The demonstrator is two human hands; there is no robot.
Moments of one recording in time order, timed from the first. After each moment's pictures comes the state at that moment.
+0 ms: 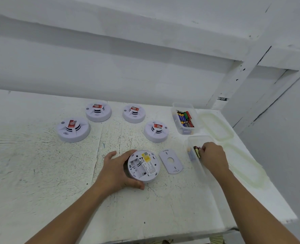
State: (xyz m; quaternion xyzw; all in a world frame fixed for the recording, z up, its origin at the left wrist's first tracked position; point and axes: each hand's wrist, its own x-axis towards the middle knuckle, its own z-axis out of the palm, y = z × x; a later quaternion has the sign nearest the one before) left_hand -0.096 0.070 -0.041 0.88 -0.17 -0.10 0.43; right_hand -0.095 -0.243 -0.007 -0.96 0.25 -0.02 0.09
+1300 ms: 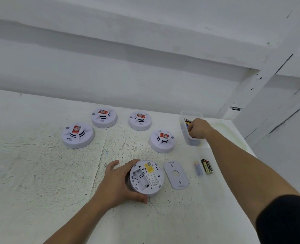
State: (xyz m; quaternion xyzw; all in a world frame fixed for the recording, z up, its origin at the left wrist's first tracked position) left_hand -0.097 0.064 -0.036 0.90 -0.15 -0.09 0.40; right_hand 0.052 -0.237 0.026 -0.98 0.11 0.12 0.11
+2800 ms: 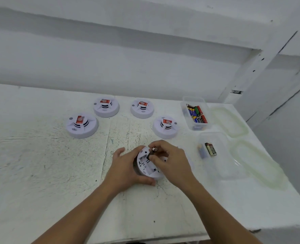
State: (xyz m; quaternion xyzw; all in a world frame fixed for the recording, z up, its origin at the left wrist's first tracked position) left_hand -0.095 0.066 -0.045 0.88 -0.21 -0.08 0.42; right_hand -0.118 -0.096 0.000 -0.89 -0.02 -0.04 0.46
